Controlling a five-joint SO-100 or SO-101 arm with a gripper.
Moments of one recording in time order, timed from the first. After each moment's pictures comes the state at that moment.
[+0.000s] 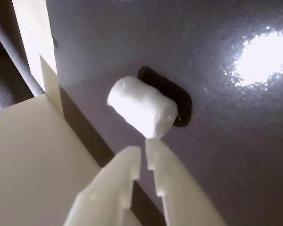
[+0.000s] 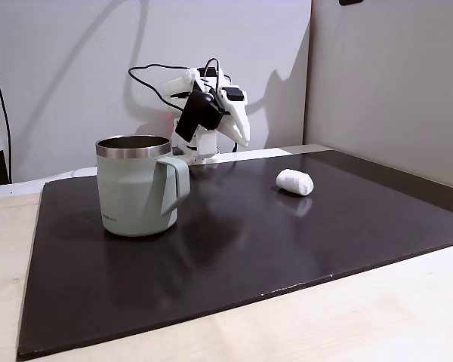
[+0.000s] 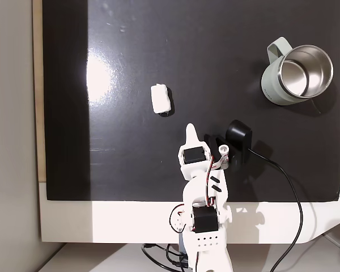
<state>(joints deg) -4.8 181.4 172.6 43.6 -7.3</state>
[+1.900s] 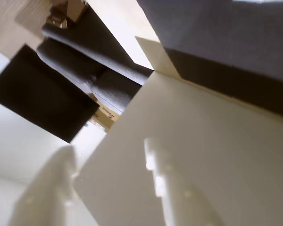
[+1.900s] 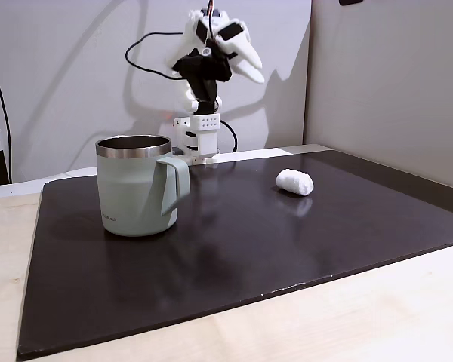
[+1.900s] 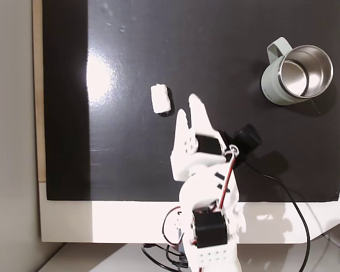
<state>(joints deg) -8.2 145.9 122.2 58.3 35.7</state>
